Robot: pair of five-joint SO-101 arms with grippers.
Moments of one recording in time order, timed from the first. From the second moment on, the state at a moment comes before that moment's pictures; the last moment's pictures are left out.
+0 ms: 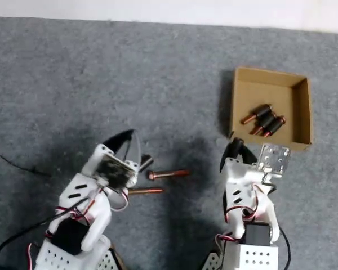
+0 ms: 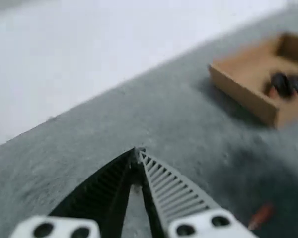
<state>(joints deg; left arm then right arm) 19.3 -102.4 85.0 40.7 -12.0 0.0 -104.5 94.7 41.1 -6.5</state>
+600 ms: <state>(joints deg) 32.6 -48.7 61.8 47.2 -30.5 0.0 -104.5 94.9 39.5 -6.5</state>
